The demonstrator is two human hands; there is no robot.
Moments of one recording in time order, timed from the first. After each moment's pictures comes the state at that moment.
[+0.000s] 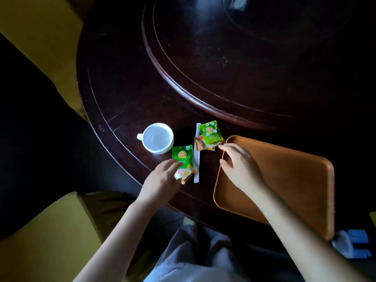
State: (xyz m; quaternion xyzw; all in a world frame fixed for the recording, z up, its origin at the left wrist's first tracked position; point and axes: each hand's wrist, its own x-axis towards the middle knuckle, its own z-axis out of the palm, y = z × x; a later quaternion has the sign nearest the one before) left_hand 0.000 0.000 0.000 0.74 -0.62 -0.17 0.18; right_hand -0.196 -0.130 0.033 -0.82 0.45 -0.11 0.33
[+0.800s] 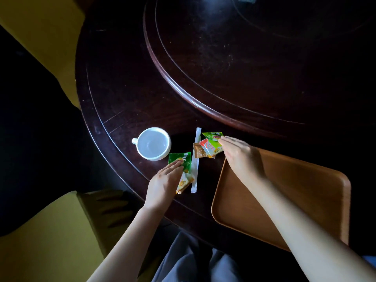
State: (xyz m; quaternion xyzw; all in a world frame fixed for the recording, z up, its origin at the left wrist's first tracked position) left_hand -0.016 -0.023 -0.027 0.77 -0.58 -0.13 0.25; right_hand -0.185 -0.187 -0.015 -0.89 0.35 -0.23 0.17
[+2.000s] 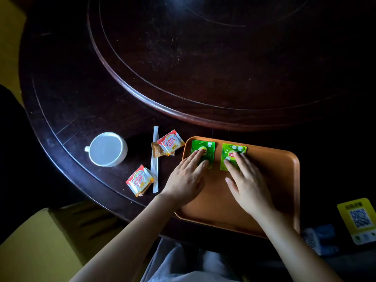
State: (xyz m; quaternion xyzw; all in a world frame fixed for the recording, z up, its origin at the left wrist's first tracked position) left_hand -0.128 -0.101 -0.044 0.64 -0.75 -0.16 0.08; right_hand -0.328 -0.151 -0.046 -0.87 0.48 -0.04 0.14
